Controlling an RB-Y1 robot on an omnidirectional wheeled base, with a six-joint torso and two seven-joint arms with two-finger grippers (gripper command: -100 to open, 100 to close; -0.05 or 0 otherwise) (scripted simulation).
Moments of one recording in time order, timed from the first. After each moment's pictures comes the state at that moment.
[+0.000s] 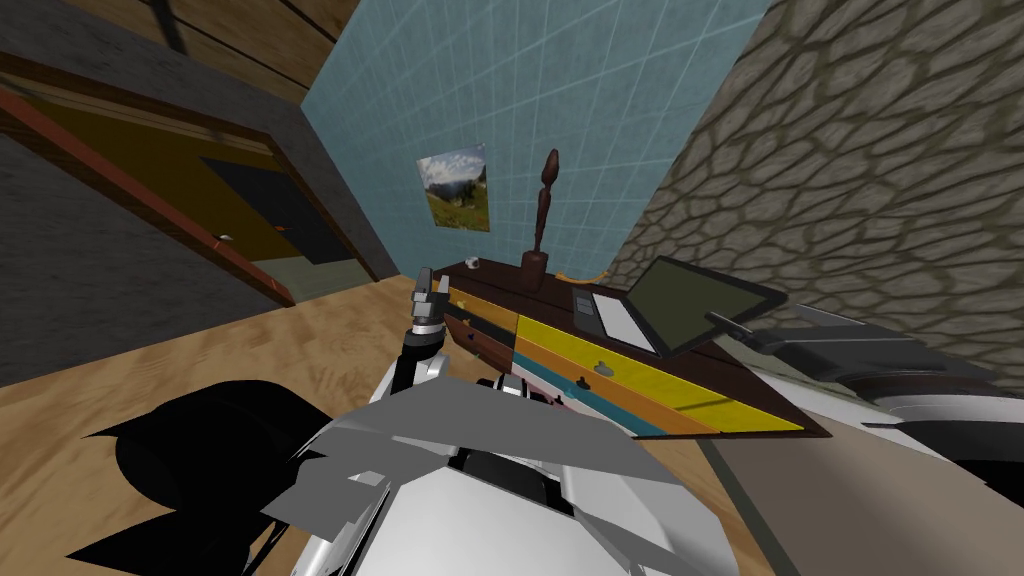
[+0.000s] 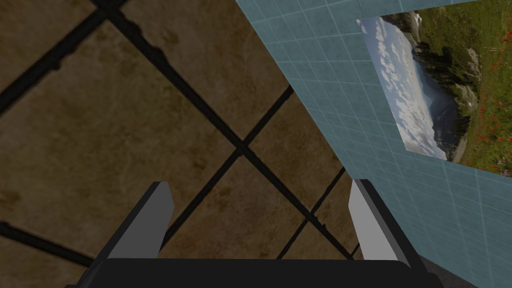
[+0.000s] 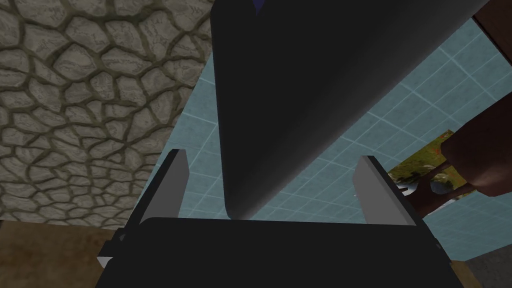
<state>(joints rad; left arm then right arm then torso) 0.51 0.00 0.03 -2.36 -0.07 -0.60 -0.08 1.05 -1.01 -0.97 -2.21 0.32 -0.12 0.32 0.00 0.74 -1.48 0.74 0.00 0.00</state>
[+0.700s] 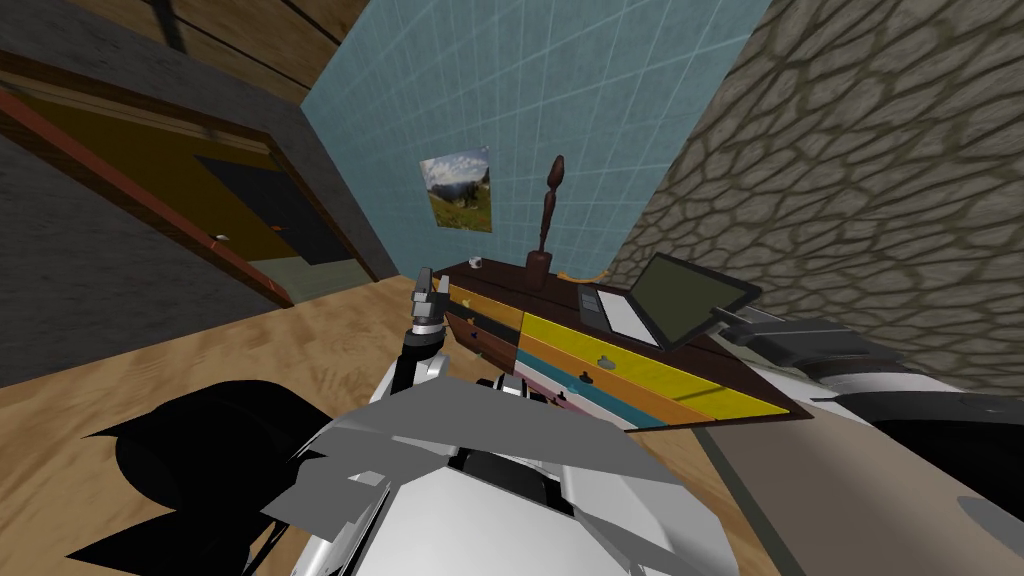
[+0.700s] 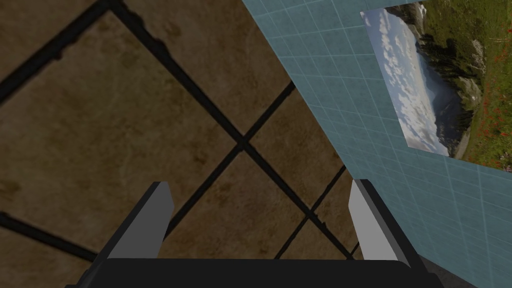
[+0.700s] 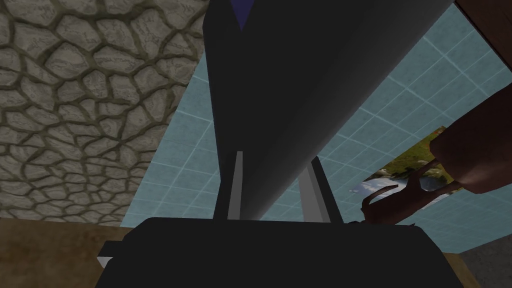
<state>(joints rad) 0.51 0.00 0.03 -2.36 -0.07 -0.60 -0.08 0.86 -1.06 -0.83 -2.04 0.35 -0.19 0.37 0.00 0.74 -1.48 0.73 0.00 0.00</state>
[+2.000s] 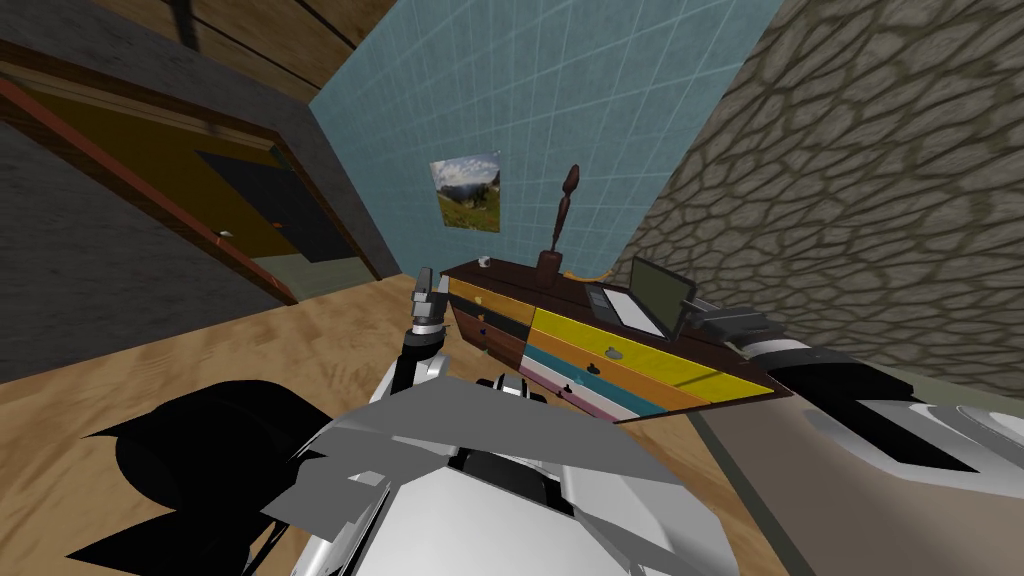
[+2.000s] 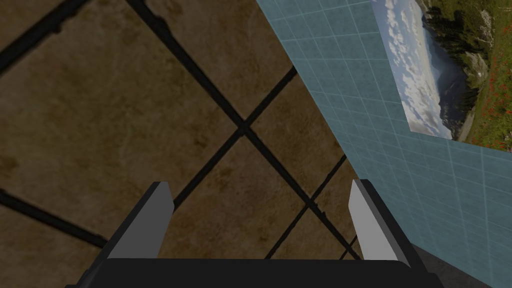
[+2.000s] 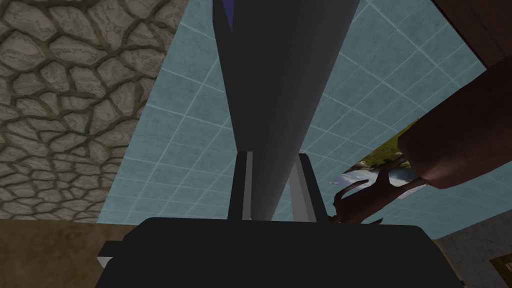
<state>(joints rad) 0.51 0.00 0.03 -2.36 -0.07 -0.60 -0.08 0.44 -1.14 -0.51 -1.68 0.39 -0.32 0.46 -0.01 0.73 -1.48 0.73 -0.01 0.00</state>
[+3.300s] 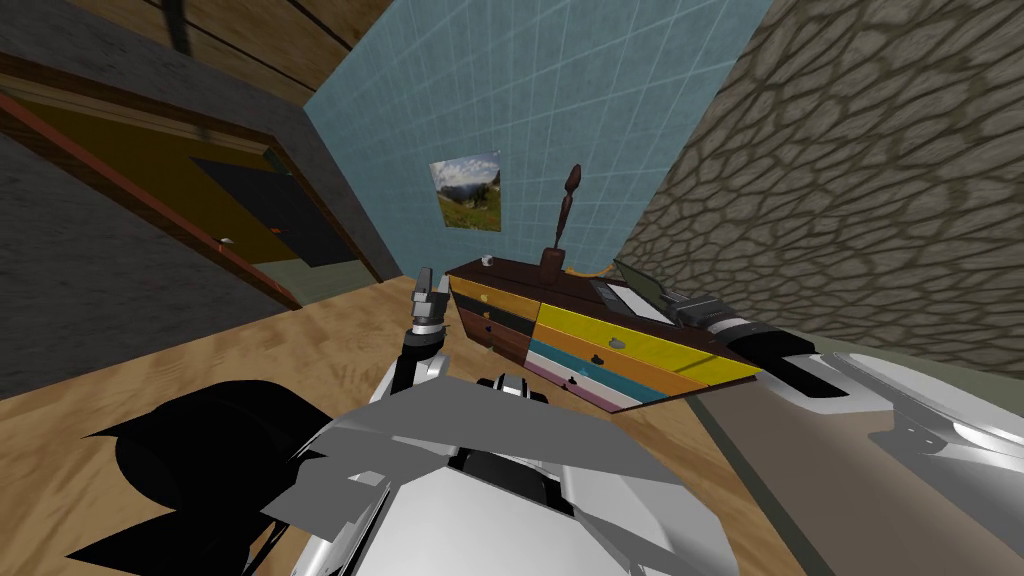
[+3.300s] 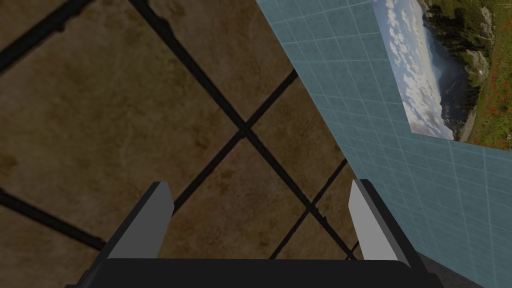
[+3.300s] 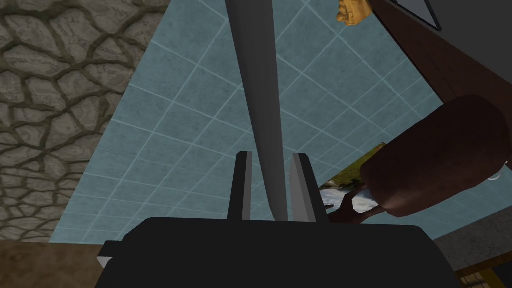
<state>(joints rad) 0.51 0.00 0.03 -2.36 -0.07 -0.60 -0.08 0.04 -1.24 -0.20 -1.32 0.44 -0.43 0.55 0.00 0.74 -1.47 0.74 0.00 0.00</state>
